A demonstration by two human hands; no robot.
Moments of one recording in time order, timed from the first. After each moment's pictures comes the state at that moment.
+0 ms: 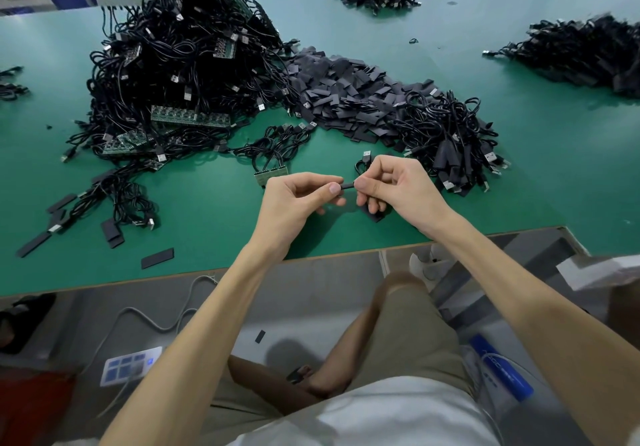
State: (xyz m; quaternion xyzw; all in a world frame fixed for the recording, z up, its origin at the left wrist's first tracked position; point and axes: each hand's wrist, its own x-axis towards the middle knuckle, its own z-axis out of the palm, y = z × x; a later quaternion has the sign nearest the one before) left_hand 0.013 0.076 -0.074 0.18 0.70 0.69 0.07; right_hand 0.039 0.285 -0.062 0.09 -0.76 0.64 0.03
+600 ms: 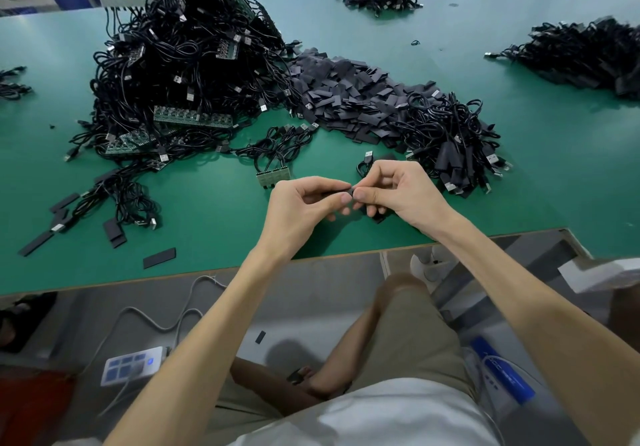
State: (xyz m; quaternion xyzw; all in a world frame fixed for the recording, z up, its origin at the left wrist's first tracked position) left_hand 0.020 0.083 -0.072 0.20 0.73 0.65 0.05; right_hand 0.037 0.288 -0.063 0.09 -0.75 0.65 0.00
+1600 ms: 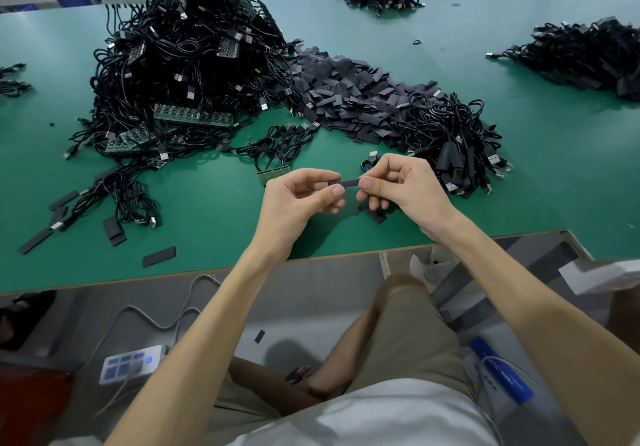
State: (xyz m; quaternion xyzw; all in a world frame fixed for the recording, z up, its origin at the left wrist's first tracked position) left_hand 0.017 0.080 -0.072 0.16 0.65 0.74 0.07; right_hand 0.036 0.291 -0.065 0.08 -0.73 0.68 0.03
